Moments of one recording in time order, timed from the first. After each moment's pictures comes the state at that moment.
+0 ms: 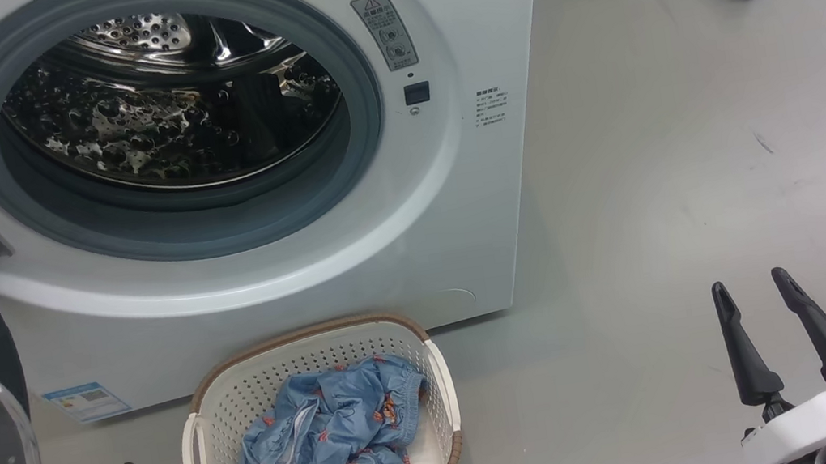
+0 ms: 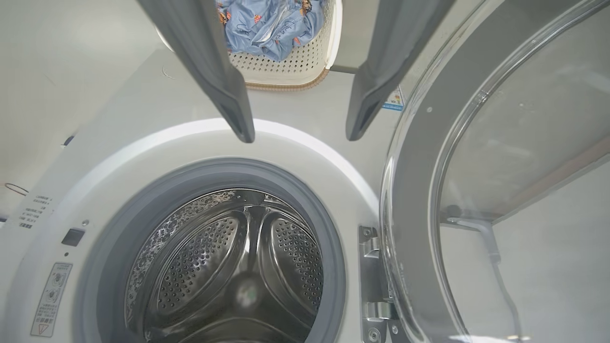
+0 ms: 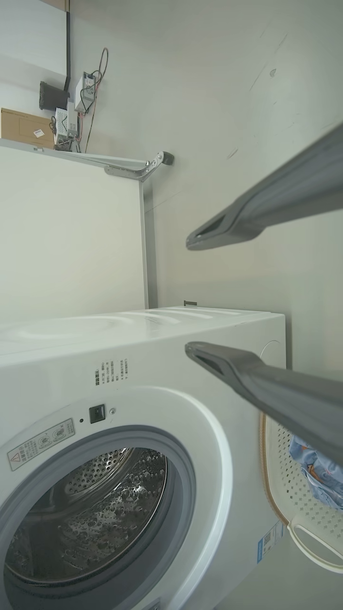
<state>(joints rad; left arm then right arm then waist) 0.21 0.06 0.04 0.09 -0.38 -0.10 -0.25 0.12 -0.05 0.01 0.08 0.17 0.12 -0.26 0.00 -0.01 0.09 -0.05</state>
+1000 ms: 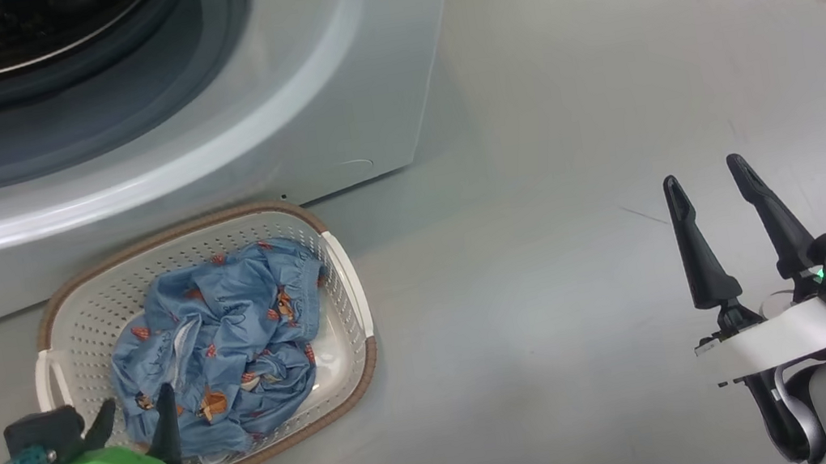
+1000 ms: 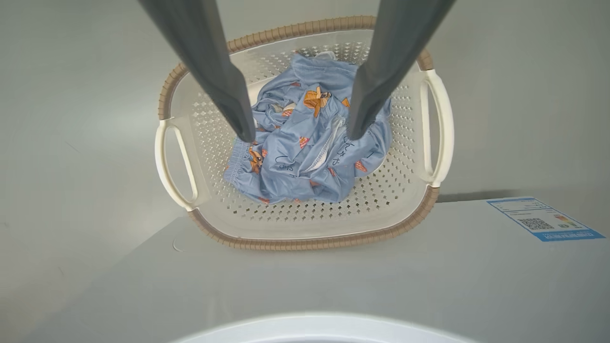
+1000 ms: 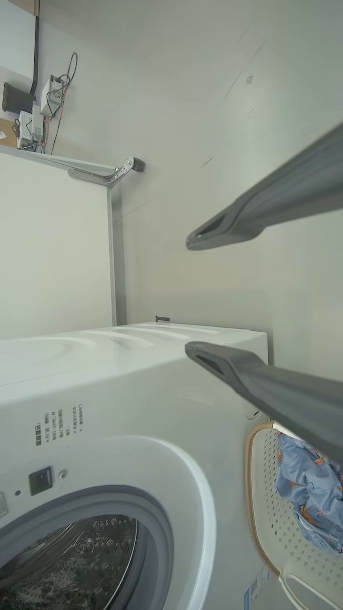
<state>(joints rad) -0.10 0.13 -0.07 0.34 -0.43 -0.12 0.09 -0.05 -0.04 0.08 0.01 0.17 0.12 -0.26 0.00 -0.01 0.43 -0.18</state>
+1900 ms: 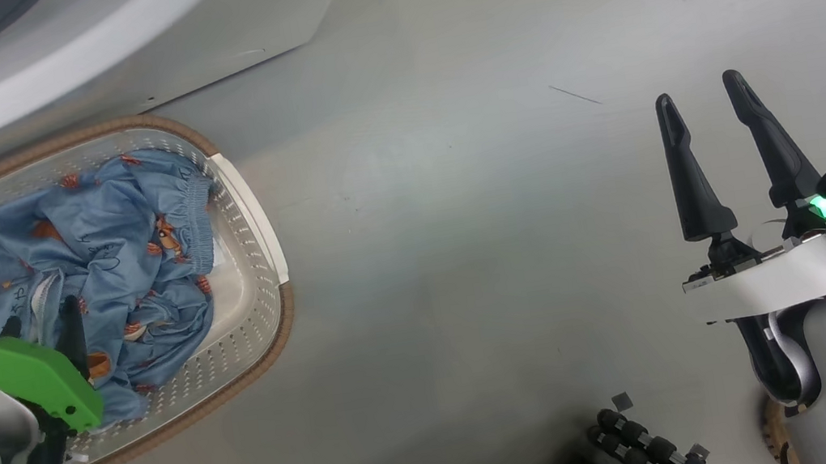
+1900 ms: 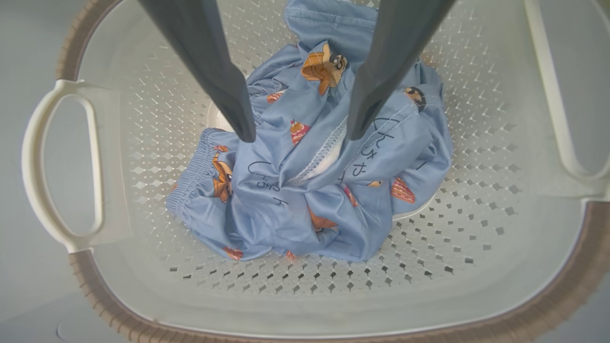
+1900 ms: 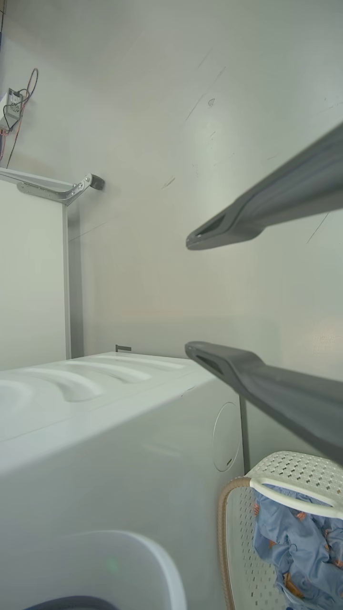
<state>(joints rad) -0.42 0.25 -0.09 0.54 -0.54 -0.12 0.22 -0.18 -0.04 0.10 -0.02 0.21 0.12 -0.26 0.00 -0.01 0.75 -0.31</state>
